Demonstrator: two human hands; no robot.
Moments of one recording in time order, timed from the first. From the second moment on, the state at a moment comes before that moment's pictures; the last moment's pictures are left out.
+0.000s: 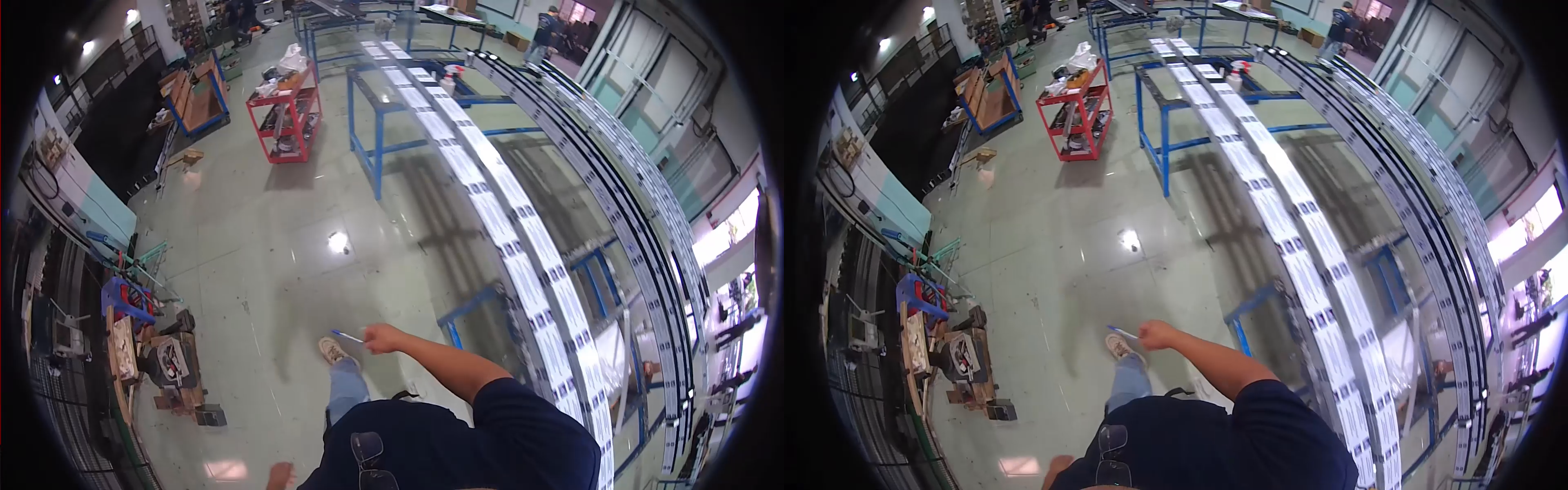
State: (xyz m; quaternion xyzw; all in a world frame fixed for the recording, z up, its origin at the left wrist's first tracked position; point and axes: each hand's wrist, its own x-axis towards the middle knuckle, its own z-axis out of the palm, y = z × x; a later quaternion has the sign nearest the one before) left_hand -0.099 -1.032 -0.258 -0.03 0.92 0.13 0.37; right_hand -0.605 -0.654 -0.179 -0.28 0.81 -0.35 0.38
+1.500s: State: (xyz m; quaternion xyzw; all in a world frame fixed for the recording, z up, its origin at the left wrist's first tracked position) left_hand -1.281 -1.942 -0.232 -0.18 0.92 0.20 0.28; right_hand -1.508 -1.387 -0.236 0.14 0.82 -0.48 0.28
